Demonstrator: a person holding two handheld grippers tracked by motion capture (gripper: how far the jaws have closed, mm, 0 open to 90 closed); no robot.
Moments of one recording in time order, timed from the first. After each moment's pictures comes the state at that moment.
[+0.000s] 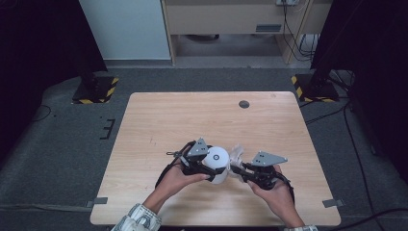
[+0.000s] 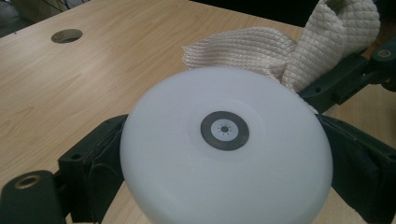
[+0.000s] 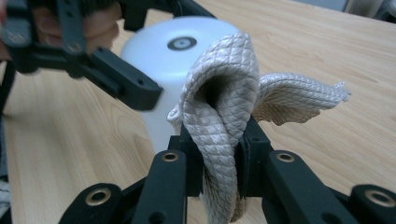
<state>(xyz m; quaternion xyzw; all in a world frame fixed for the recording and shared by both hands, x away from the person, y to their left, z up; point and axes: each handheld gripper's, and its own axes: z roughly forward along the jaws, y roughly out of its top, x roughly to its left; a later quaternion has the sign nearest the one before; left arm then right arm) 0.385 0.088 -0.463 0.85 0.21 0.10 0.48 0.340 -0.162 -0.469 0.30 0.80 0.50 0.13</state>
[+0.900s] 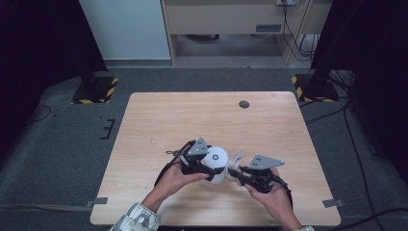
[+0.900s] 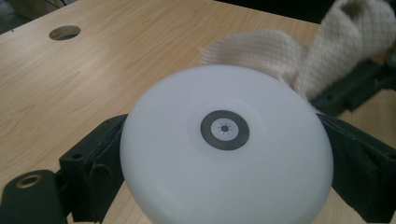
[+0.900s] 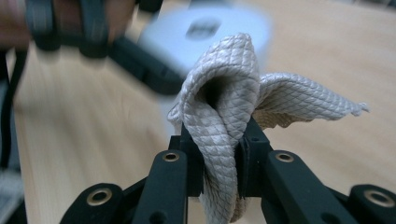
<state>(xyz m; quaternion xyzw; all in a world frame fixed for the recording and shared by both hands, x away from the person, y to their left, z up) 0.387 0.090 -0.461 0.85 0.20 0.09 0.47 0.334 -0.156 -0.472 0.30 0.80 0.50 0.12</state>
